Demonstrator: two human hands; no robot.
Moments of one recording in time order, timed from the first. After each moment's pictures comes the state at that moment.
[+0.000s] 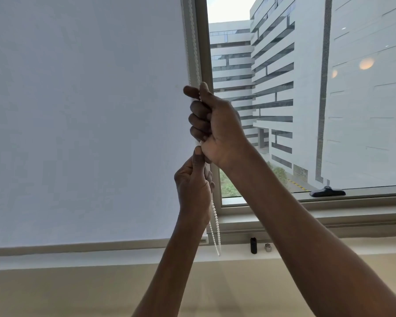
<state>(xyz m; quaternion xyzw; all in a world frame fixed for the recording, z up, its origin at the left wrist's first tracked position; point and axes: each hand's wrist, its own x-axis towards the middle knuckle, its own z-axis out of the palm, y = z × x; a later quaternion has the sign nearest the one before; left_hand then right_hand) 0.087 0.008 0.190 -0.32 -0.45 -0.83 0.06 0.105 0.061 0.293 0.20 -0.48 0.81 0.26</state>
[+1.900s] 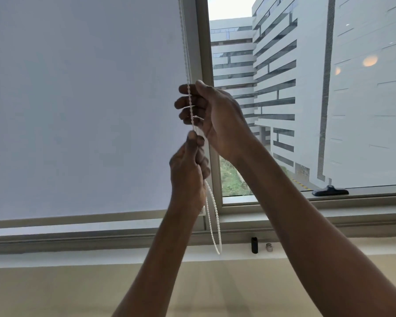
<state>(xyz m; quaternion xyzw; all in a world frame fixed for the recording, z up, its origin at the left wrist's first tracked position) 0.068 0.007 0.210 -0.35 -0.41 -0.84 -0.01 0.100 0.078 0.296 0.22 -0.59 0.72 0.30</state>
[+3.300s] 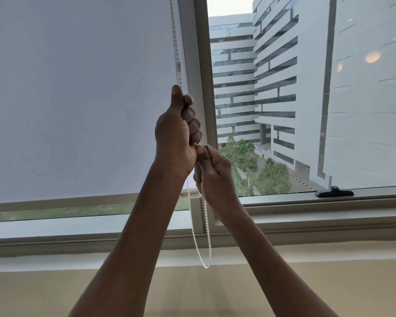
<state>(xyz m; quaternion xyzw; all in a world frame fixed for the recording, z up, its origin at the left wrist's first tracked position) 0.044 0.012 0.279 -0.35 -0.37 -0.86 -0.06 0.064 0.077 0.186 0.16 -0.62 0.64 0.43</state>
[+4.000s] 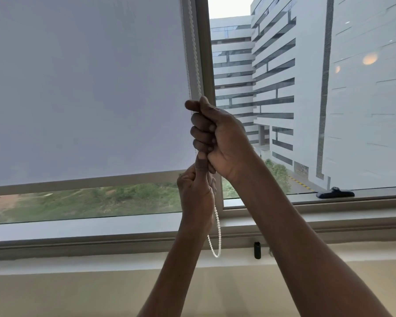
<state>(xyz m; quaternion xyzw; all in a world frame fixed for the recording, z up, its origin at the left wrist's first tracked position) 0.060 0.026 0.179 -0.33 -0.45 -0.83 0.05 0.076 0.087 0.270 0.24 -0.49 0.81 0.21</state>
